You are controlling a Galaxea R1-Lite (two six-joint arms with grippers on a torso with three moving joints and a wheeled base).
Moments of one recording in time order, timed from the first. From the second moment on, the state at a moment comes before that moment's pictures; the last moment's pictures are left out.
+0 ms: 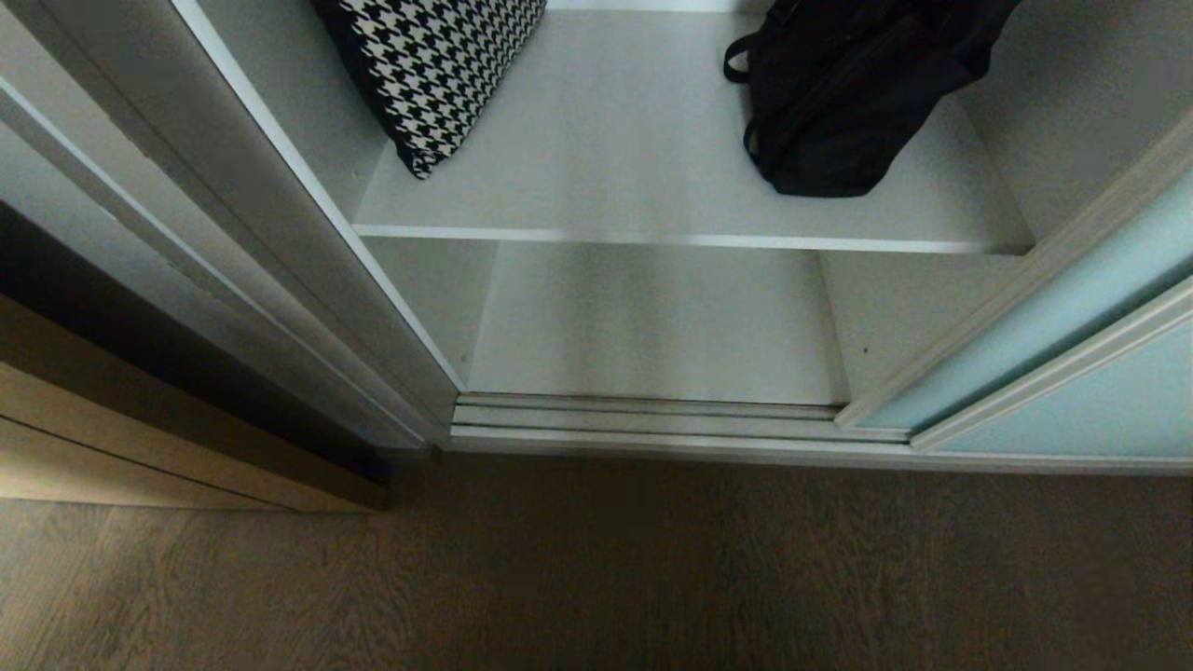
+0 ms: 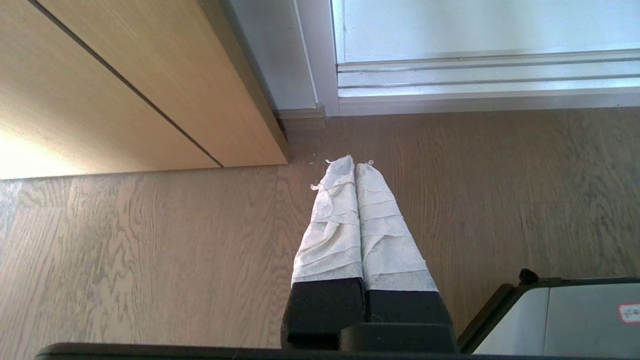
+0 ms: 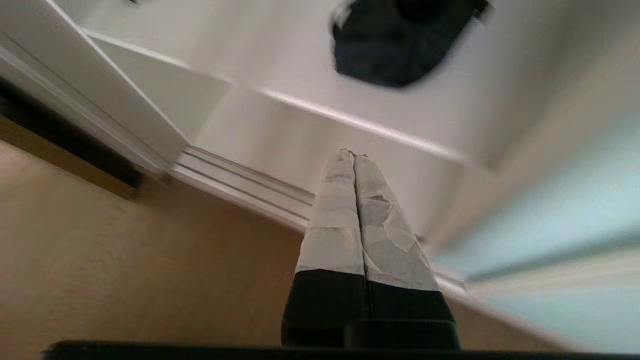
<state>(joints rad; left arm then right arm) 0.00 0.00 0.00 0.01 -0.02 0.10 0.06 0.95 -1.28 0.24 0.29 -0.06</state>
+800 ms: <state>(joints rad) 0.00 0.00 0.00 0.01 -0.02 0.10 0.26 1.52 -1.82 0.15 -0.09 -0.04</state>
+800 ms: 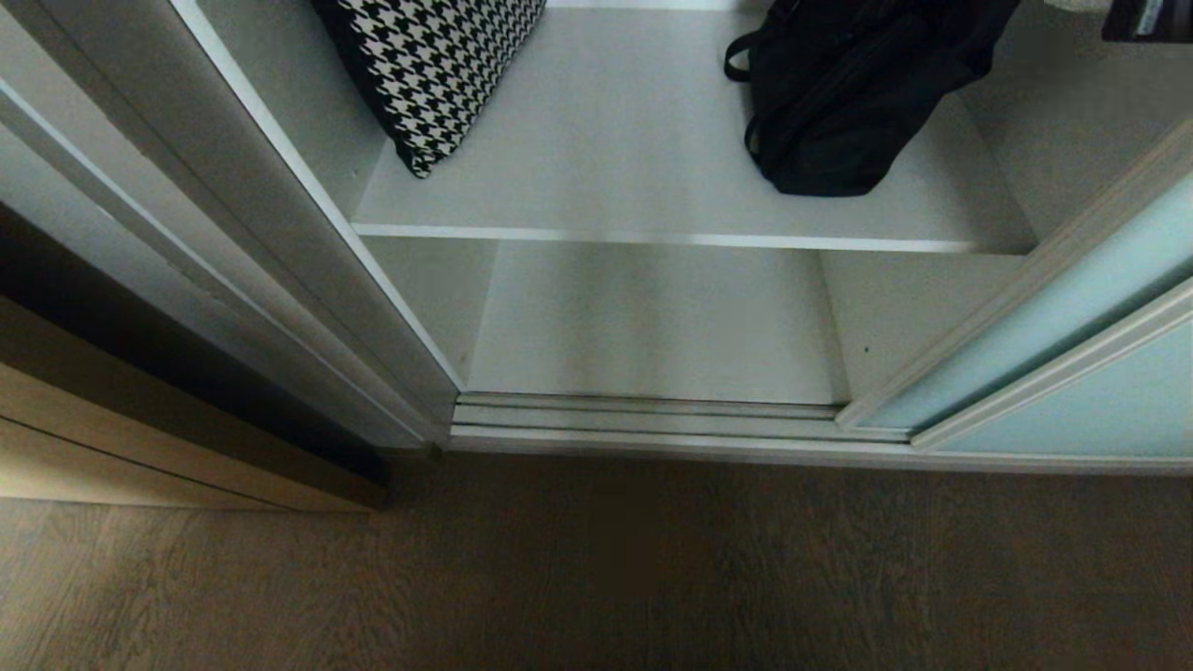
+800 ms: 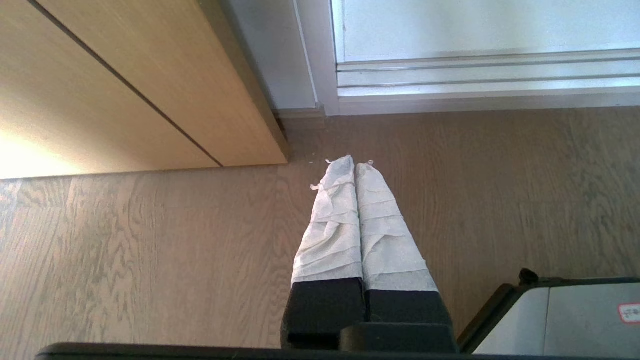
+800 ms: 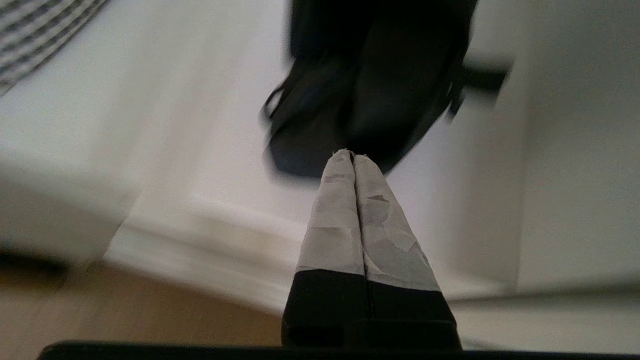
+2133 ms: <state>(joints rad) 0.00 0.00 0.00 0.01 -0.02 0.10 0.23 1.61 -1.76 -0.21 -0.16 -0.02</state>
